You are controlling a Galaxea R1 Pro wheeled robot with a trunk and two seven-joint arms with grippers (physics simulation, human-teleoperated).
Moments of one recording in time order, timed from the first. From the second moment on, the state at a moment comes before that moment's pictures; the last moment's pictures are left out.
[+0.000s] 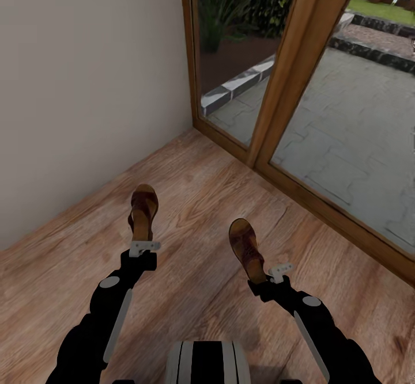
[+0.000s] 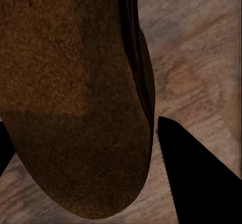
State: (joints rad) left arm -0.35 -0.07 -0.03 -1.46 -0.06 0.52 0.00; right arm -0.33 -0.09 0.12 -1.23 0.00 0.43 0.24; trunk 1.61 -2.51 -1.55
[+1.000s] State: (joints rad) left arm -0.35 -0.07 -0.03 -1.46 -0.06 0.52 0.00; right arm -0.33 -0.09 0.12 -1.23 0.00 0.43 0.24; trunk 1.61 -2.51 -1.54
